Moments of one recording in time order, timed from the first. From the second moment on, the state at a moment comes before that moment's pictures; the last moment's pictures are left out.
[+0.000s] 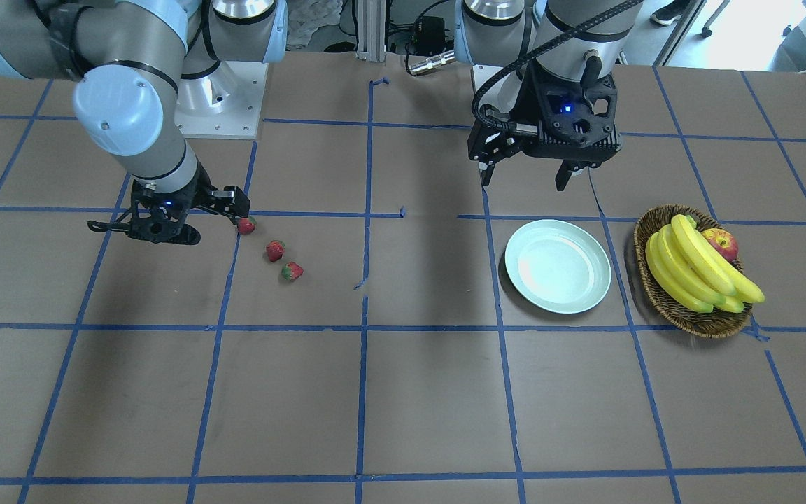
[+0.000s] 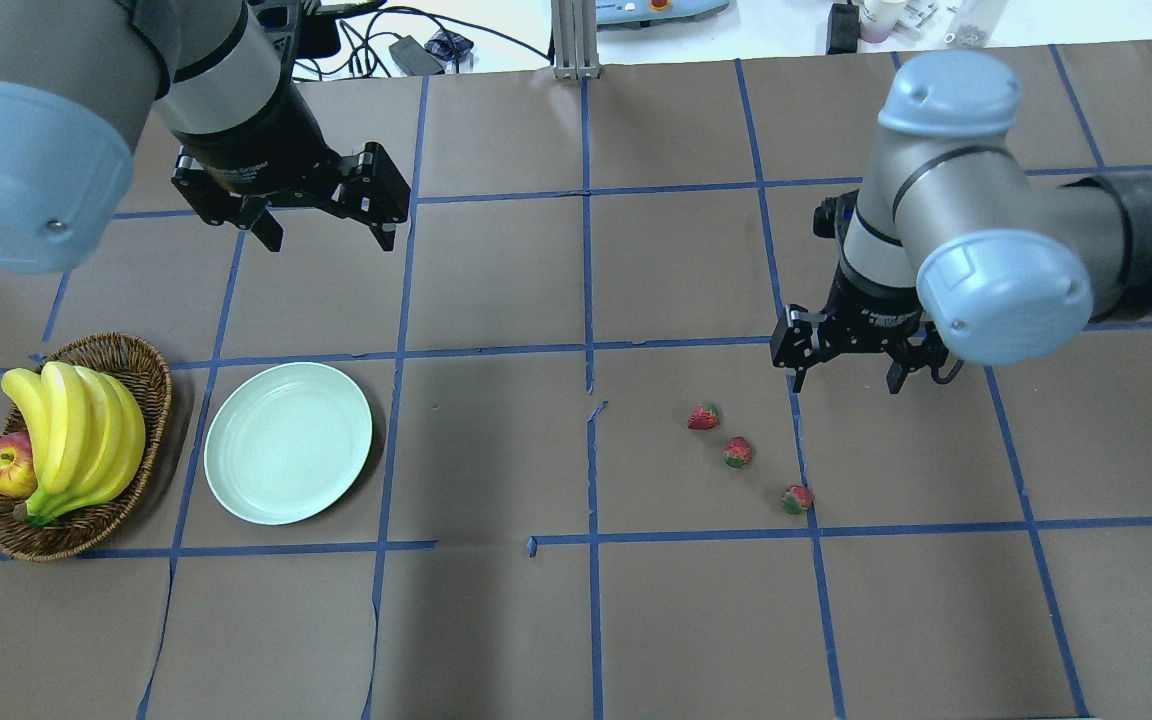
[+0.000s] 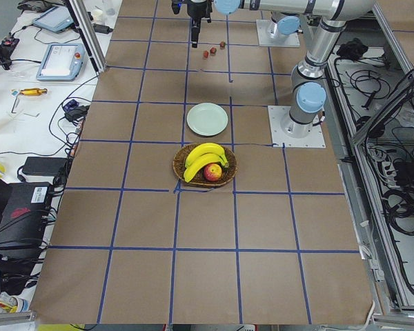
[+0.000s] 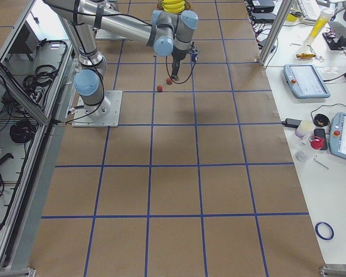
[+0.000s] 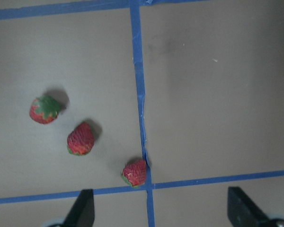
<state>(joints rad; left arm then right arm) -1.67 -1.57 -1.58 -1.50 1.57 -0.06 1.56 -1.51 2.01 -1.86 -1.60 0.07</state>
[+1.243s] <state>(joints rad) -1.67 -1.57 -1.58 -1.50 1.57 -0.06 1.63 -1.46 2.32 -2.33 -1.60 0.08</state>
